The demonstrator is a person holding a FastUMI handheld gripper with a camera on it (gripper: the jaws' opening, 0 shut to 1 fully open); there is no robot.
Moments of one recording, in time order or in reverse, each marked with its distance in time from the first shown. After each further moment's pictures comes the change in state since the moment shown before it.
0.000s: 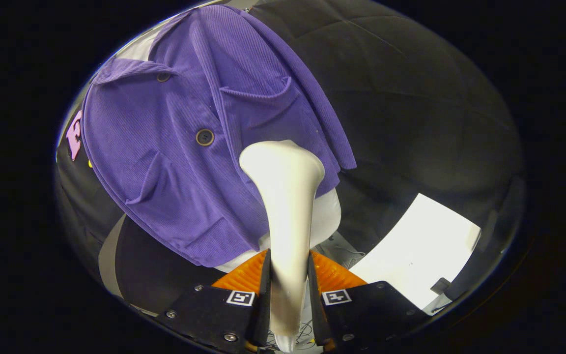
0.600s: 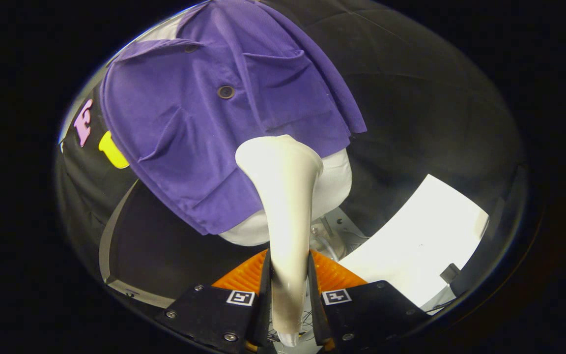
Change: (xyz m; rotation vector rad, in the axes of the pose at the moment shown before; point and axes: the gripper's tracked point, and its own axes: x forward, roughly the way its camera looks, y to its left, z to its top) arm -0.041 0.031 -0.063 -0.062 0.040 0.111
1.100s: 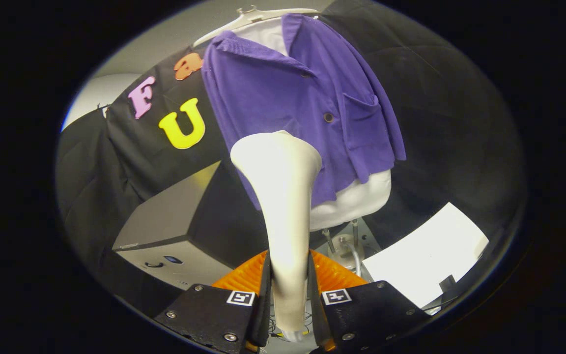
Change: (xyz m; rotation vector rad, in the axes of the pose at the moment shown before) arm -0.129 0.099 -0.027 -0.200 -0.116 0.188
